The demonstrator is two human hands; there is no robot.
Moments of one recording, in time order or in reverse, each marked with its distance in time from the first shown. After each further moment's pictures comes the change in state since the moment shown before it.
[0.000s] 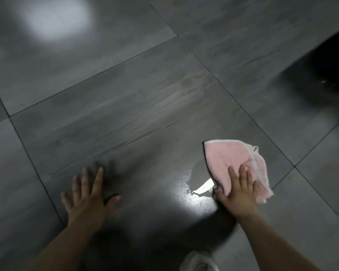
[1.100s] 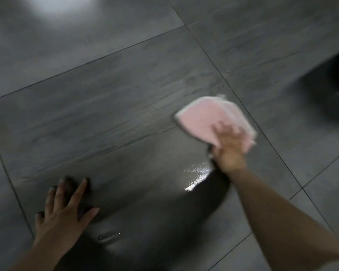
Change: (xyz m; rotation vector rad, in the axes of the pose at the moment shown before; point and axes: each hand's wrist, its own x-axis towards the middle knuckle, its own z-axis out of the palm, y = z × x) left_hand 0.013 -0.003 0.008 -0.108 0.049 -0.109; right_hand 0.150 -0.045 -0.023 -0.110 0.168 -0.484
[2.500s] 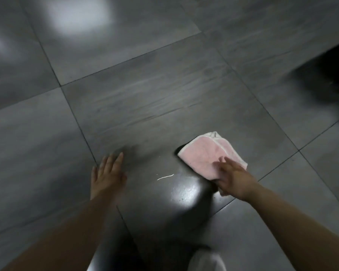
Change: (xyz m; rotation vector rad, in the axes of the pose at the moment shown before) left_hand -0.070 -0.055 -0.023 -0.027 -0.011 0.191; right_hand -0.187 -0.104 -0.061 -0.026 -0.538 0.067
